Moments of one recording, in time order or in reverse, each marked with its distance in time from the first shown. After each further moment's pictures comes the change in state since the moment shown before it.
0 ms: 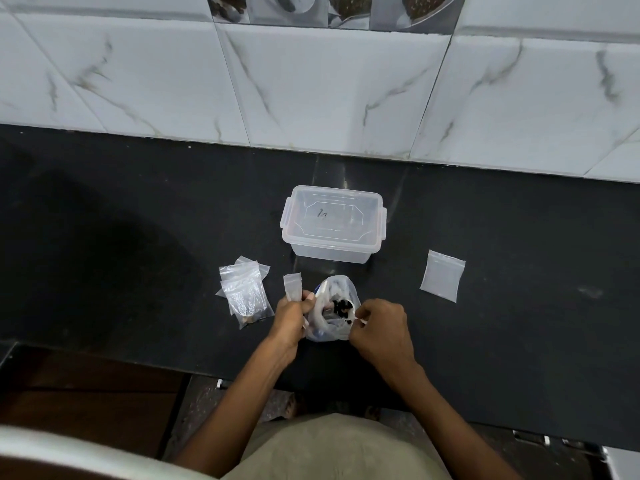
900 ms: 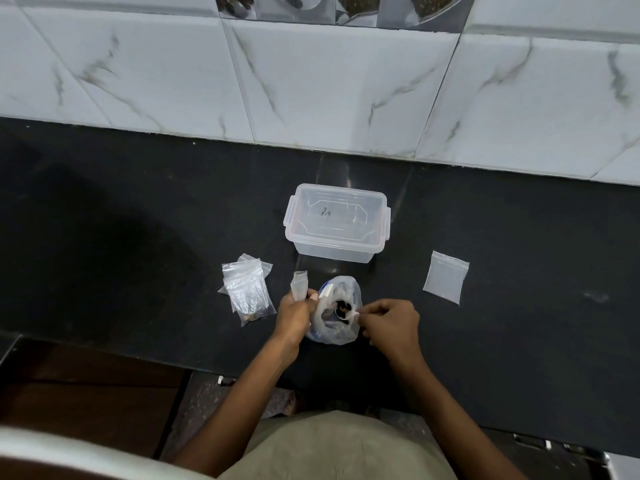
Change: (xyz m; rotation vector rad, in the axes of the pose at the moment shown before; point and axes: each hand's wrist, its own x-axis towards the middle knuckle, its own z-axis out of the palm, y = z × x) left_hand -0.006 0.003 0.004 0.156 0.102 0.125; right_hand 0.008 0.010 -0.001 0.430 -0.010 0.351
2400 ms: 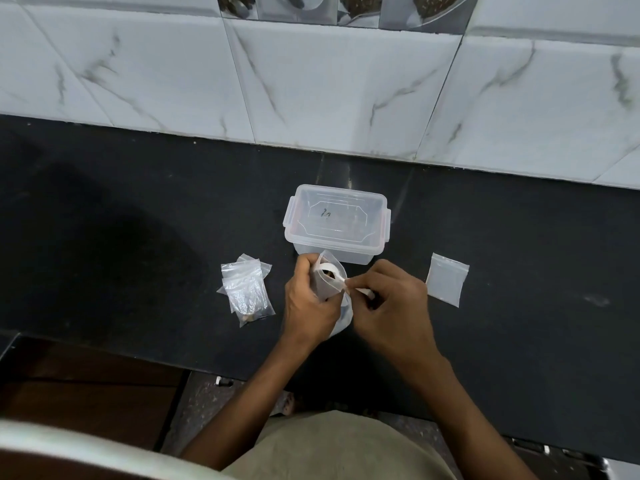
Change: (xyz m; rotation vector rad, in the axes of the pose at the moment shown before) left_hand -0.028 0.030 0.020 0.165 0.107 0.696; right_hand -0.037 -0.070 -0.028 -0.185 0.156 -0.893
